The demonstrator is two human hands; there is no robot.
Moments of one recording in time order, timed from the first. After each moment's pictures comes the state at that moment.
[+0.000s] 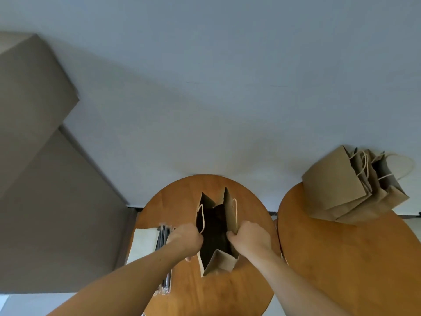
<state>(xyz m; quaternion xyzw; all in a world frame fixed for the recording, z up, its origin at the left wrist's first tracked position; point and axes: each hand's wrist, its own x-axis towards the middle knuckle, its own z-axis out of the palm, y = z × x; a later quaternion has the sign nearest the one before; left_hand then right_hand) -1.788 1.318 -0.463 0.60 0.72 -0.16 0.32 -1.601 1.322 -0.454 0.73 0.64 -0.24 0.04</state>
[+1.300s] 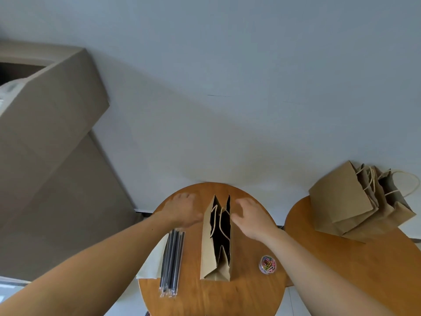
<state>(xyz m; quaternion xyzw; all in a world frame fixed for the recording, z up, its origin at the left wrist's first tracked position) -1.853 1.352 -0.414 0.69 0.68 -0.04 0.22 -1.623 1.350 -0.389 0.61 0.74 -0.29 -0.03</state>
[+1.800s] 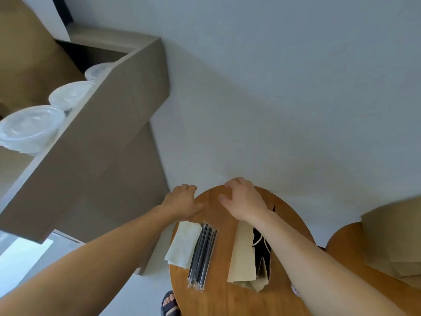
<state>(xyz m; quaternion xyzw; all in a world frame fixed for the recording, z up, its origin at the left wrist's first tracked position) -1.951 1.321 -0.390 0.58 0.77 -0.02 0.25 -1.769 1.383 -0.375 0.49 0.84 -0.24 -0.04</state>
